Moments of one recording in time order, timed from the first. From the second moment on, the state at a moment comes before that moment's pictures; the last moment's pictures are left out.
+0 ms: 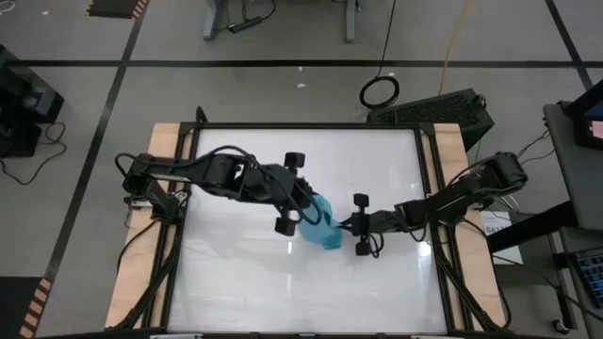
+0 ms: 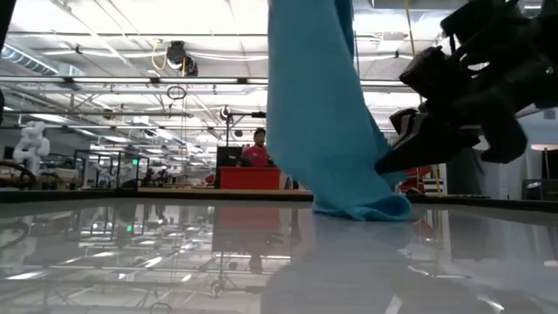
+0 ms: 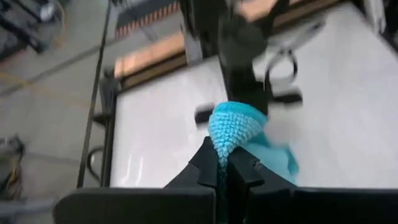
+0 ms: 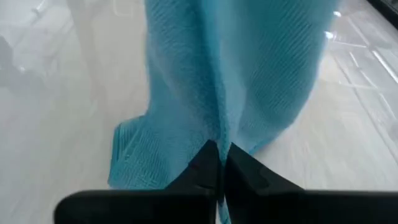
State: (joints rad) left arm -0.19 1.75 2.01 -0.93 -0.28 0.27; right arm 0.28 1.45 0.38 0.49 0.31 0.02
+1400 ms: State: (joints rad) left arm -0.51 1.75 2.01 -1.31 -0.79 -0.07; right arm 0.60 1.00 0.95 -0.57 0.18 0.15
